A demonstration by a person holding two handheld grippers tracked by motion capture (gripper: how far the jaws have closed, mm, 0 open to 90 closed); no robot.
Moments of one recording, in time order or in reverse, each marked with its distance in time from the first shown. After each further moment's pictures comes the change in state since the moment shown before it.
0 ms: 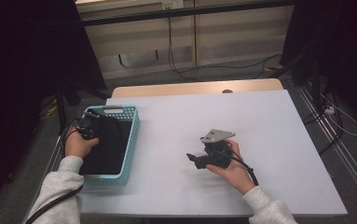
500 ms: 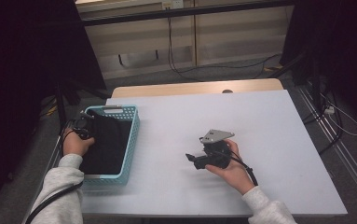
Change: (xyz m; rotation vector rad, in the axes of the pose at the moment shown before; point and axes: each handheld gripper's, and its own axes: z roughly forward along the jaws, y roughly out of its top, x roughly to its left) left arm 0.020 -0.004 0.014 0.012 0.080 -0.043; right arm 0.002 0.001 0.001 -0.005 0.007 -0.008
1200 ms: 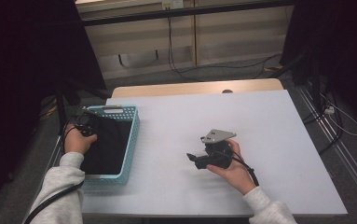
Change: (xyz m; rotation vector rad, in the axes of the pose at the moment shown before) left arm -0.019 0.012 -0.017 -0.025 -0.021 0.034; right arm 0.000 0.000 -0.005 -0.009 -0.010 0.002
